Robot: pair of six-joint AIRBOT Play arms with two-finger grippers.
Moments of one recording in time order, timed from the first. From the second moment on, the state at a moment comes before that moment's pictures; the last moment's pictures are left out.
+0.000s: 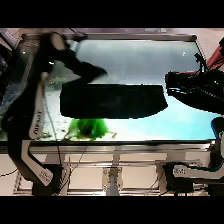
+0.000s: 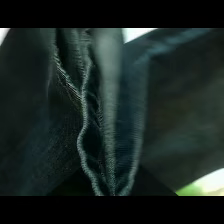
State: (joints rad) left arm -0.32 -1.82 2.07 1.35 -1.48 -1.36; right arm -0.33 -1.42 1.41 -0.97 1.42 1.35
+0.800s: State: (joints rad) left arm -0.41 -1.92 2.02 1.10 -1.70 -1.37; right arm -0.33 -1.42 1.41 -0.98 1.45 1.32
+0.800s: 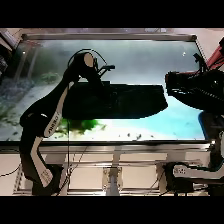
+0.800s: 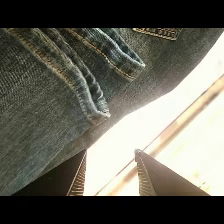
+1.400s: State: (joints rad) left arm 0.15 -1.81 1.86 1.06 -1.73 -1.44; right arm -0.33 -1.42 1.41 -0.98 1.50 1.31
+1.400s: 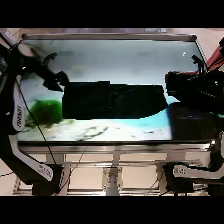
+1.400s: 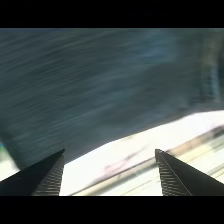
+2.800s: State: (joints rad) left arm 0.33 -1.72 1.69 1.18 -1.70 -1.49; right arm -0.33 -1.42 1.41 -0.97 1.50 1.31
